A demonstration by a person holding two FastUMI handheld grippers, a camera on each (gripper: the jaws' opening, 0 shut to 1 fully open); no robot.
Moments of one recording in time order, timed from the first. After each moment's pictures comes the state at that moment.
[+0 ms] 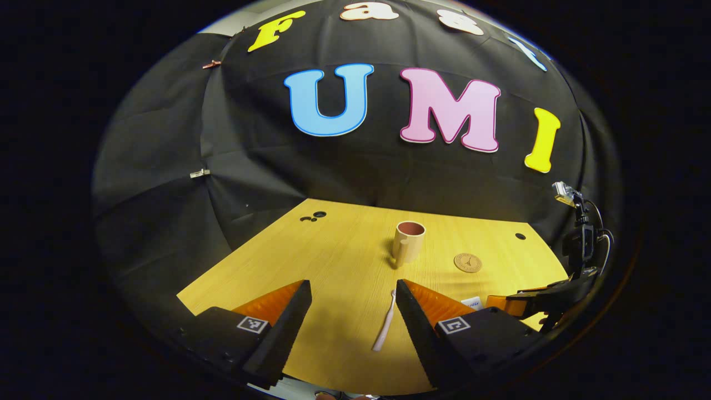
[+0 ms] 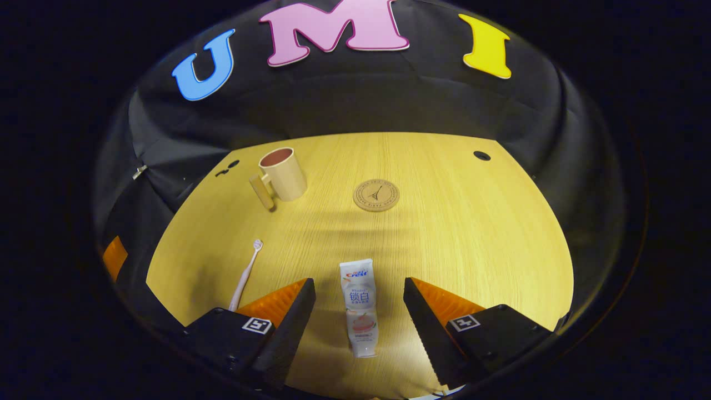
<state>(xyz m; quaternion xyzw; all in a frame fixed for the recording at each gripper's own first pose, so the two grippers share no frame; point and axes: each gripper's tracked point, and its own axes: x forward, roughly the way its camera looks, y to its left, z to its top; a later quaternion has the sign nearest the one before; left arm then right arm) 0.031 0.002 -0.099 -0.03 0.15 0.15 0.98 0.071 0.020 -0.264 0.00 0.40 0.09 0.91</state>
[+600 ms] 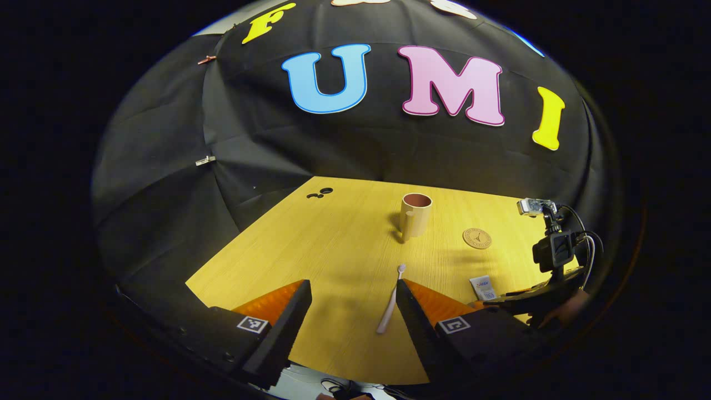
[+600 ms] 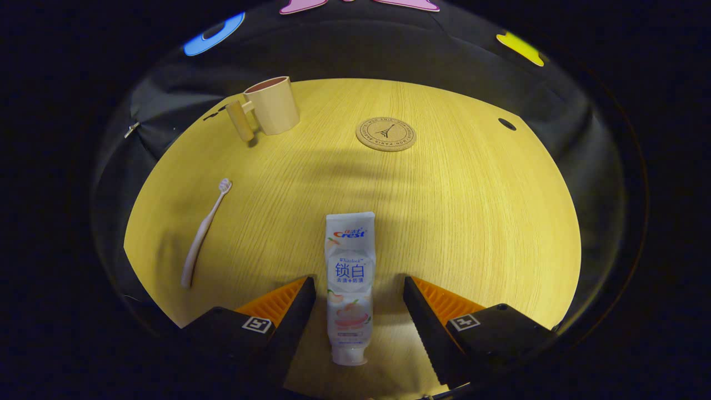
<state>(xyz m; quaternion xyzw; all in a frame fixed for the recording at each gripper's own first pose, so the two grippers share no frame) 0.020 -0.008 -0.128 -0.02 0.20 0.17 0.97 0.064 0.013 -0.345 -0.07 0.49 0.10 0.86</state>
